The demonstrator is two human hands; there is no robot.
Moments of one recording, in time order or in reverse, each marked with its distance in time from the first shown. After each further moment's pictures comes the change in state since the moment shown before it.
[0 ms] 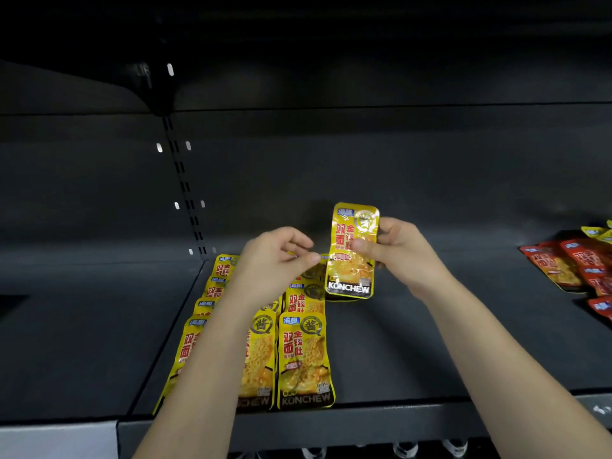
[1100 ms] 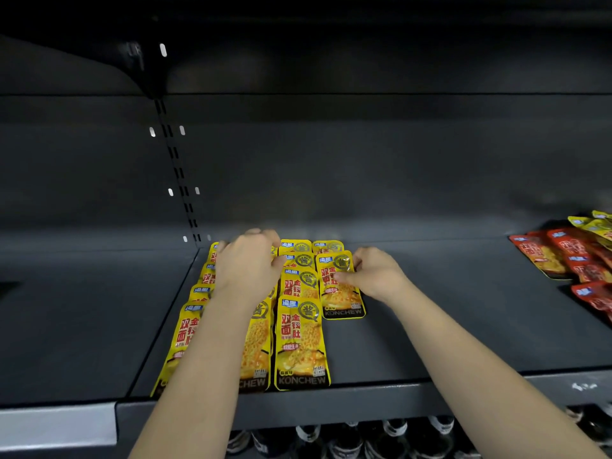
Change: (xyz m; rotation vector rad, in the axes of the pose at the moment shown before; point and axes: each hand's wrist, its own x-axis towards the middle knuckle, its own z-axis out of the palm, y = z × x) left_hand -0.001 -0.024 0.004 0.741 0.136 -0.015; right_hand 0.006 0.052 0.017 -0.845 0.037 0.360
